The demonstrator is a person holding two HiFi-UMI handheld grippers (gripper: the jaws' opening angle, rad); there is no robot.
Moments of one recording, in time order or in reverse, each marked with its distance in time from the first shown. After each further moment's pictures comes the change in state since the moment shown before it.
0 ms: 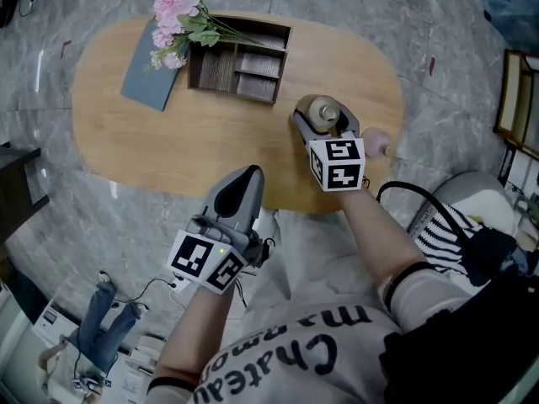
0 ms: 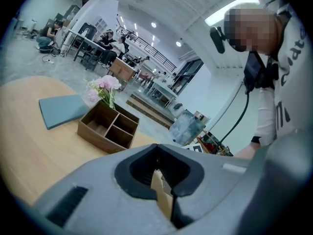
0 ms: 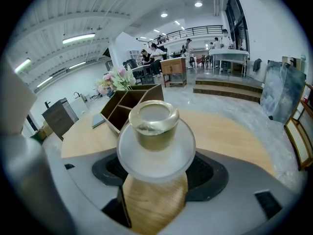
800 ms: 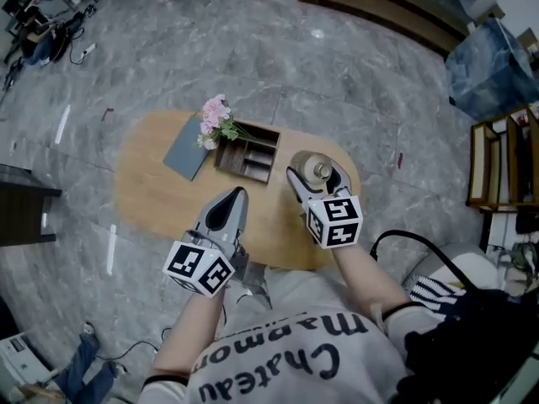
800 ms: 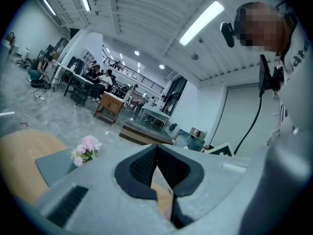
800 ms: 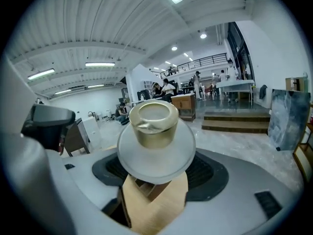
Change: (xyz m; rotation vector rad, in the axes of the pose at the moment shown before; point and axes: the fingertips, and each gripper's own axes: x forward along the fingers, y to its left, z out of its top) left arm -0.058 -0.096 0.150 0.198 -0.287 -0.023; right arm -0.179 0.034 0.190 -0.077 -0.345 0.098
